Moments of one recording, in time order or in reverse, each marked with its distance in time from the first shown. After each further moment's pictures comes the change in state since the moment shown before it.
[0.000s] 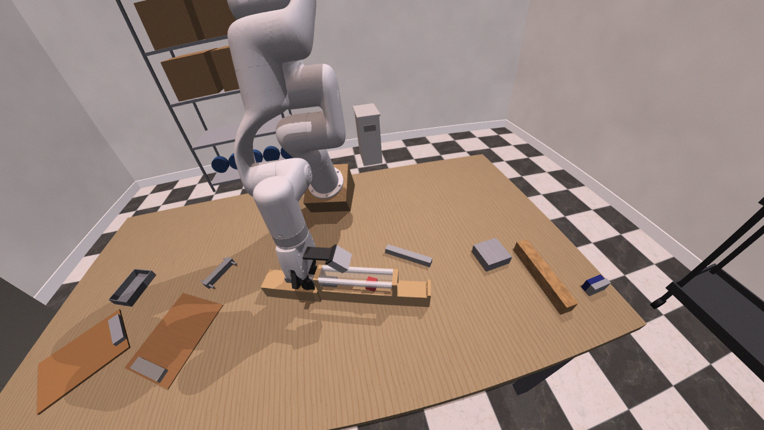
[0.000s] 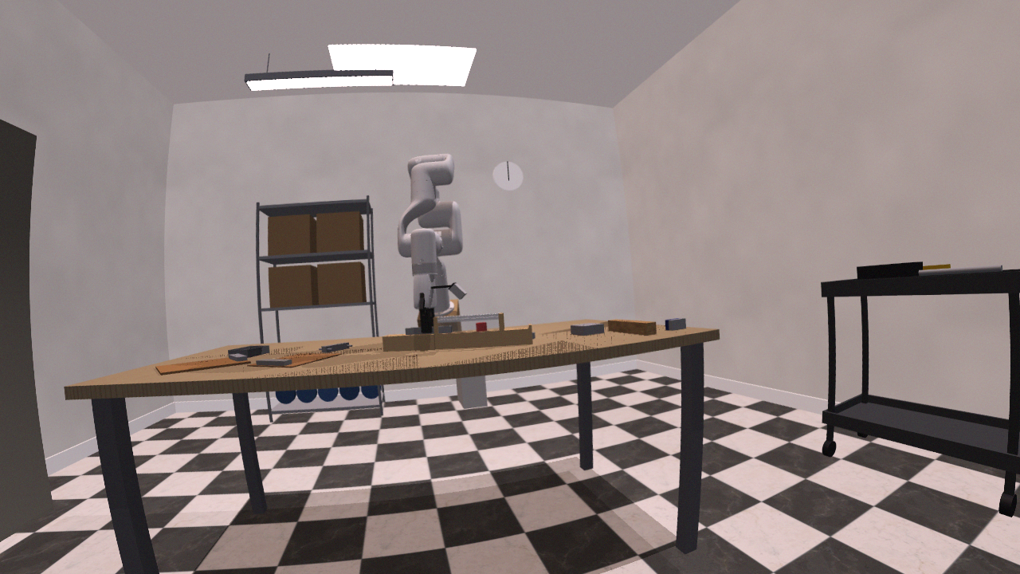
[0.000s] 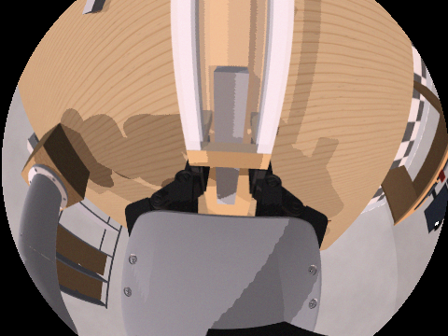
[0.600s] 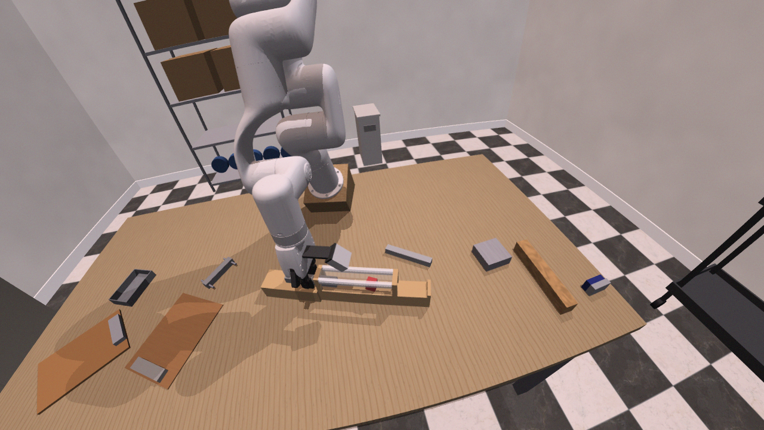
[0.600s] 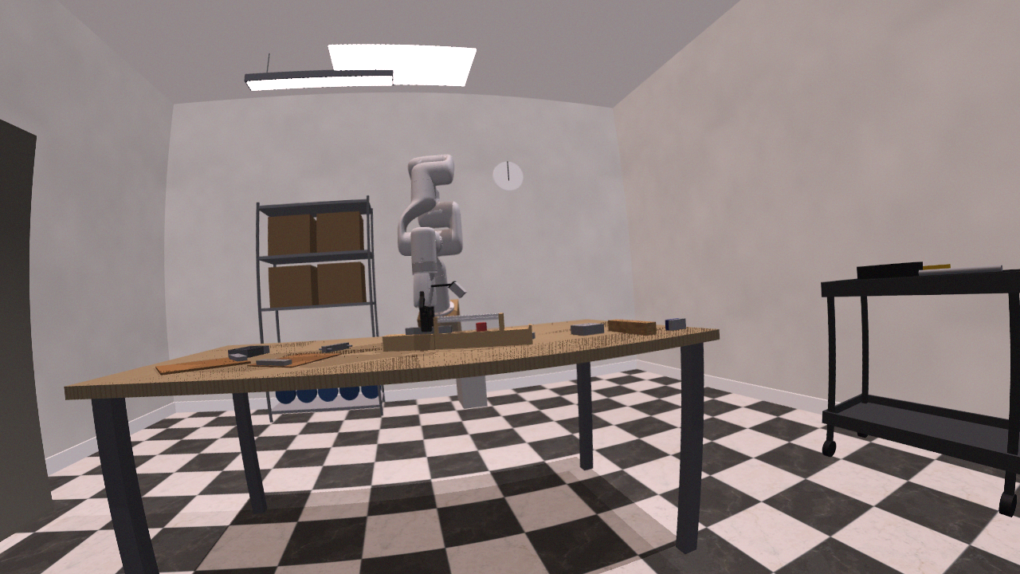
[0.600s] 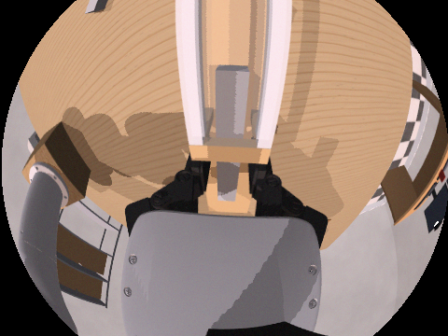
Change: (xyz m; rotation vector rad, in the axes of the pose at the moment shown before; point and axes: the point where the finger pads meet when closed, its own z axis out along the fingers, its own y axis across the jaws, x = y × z) arm 0.000 0.000 -0.004 0.002 0.000 0.000
